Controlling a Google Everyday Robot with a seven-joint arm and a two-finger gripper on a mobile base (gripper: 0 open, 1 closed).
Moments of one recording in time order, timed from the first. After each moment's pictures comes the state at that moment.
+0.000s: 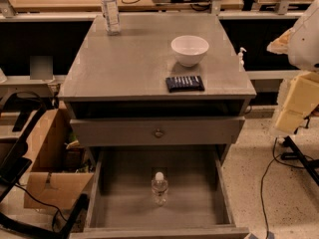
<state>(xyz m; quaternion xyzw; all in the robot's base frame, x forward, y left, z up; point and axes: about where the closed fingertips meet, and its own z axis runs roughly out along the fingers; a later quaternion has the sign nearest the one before) 0.438 -0.216 0.980 -0.60 0.78 -0.04 0.17</state>
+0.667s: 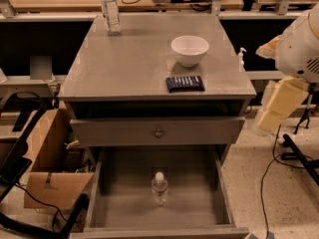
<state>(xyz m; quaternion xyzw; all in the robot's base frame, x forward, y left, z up) 0.456 -0.202 0.963 -0.59 0.78 -0.01 0.21</state>
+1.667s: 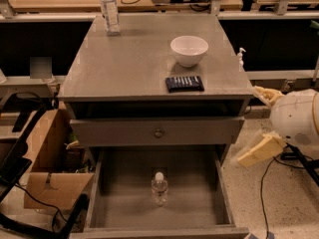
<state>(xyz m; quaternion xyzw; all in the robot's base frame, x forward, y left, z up) 0.454 -0.192 0.871 -0.53 0.74 0.10 0.40</state>
